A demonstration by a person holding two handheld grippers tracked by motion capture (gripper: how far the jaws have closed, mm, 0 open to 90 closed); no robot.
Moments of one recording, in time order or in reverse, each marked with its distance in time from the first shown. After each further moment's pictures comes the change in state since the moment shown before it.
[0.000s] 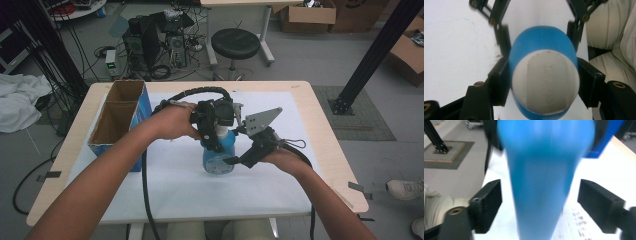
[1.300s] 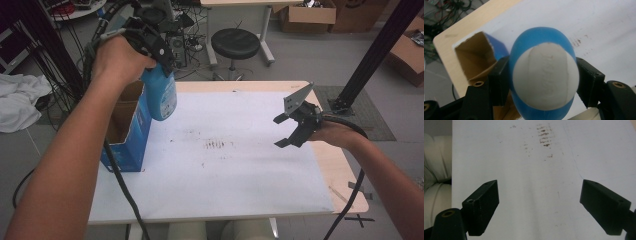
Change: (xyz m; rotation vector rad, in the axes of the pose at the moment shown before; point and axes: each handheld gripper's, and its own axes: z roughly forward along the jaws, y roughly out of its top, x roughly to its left) left arm 0.066 -0.076 -0.155 0.066 0.381 -1.102; right arm -0.049 -0.019 -0.104 0.453 -0.089 0.082
